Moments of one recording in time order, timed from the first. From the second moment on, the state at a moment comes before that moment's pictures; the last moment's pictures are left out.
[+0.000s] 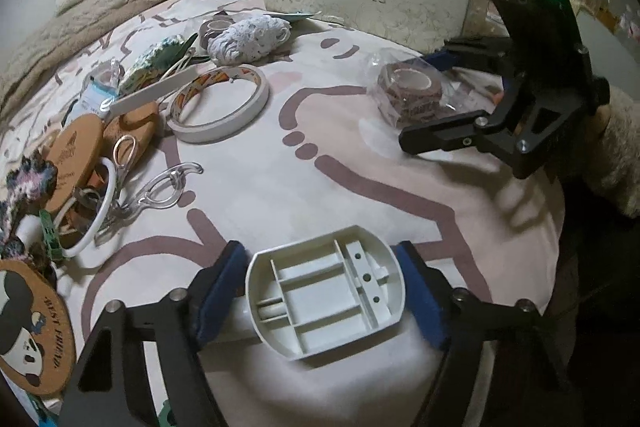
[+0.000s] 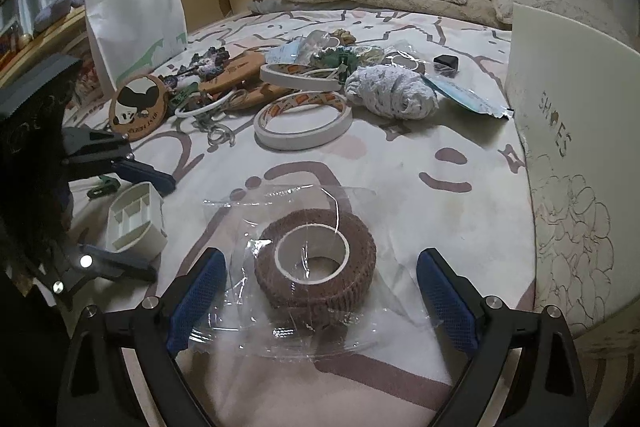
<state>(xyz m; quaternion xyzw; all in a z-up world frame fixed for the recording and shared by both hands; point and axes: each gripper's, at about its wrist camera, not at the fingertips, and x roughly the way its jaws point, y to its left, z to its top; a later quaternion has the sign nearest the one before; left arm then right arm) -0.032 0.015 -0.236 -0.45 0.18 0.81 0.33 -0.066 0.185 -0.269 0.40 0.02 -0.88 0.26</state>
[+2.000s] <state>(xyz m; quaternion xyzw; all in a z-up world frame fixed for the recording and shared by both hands) -0.028 0.065 -0.139 -0.33 0.14 0.87 0.35 -0.030 0.232 -0.177 0.29 0.01 -0.93 0.21</state>
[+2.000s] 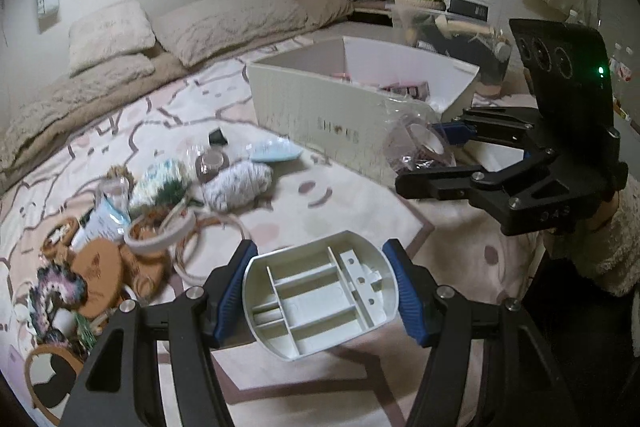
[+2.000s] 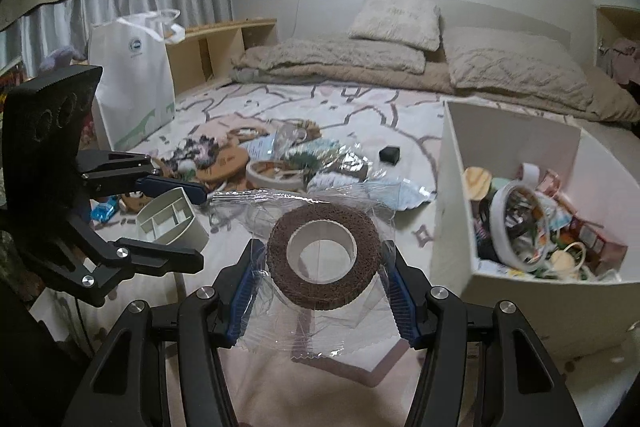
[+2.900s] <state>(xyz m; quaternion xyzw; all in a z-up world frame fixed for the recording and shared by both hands) -0.022 0.131 -0.073 -0.24 0.15 0.89 0.36 0.001 0.308 -0.113 0.21 0.01 -0.97 0.15</state>
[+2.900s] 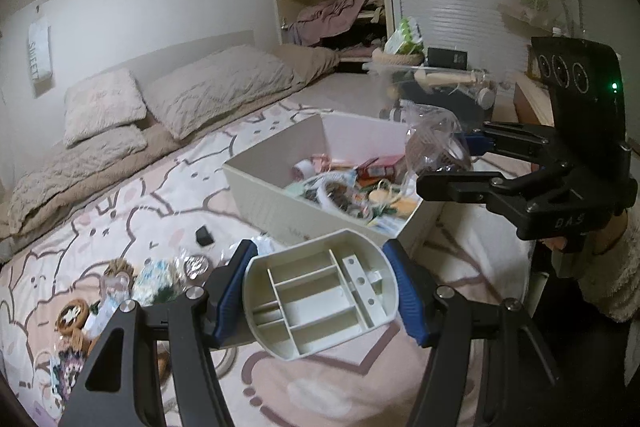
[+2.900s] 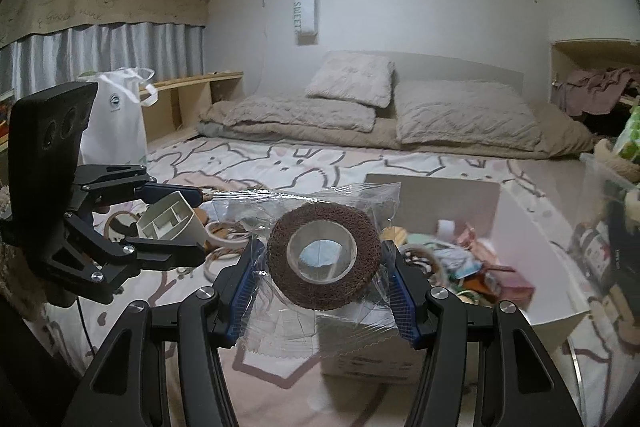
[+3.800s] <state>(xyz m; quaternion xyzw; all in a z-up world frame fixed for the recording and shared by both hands) -0.053 0.195 -0.025 -0.20 0.13 0.91 0.34 -0.021 0.388 -0.035 0.16 0.04 -0.98 0.15</state>
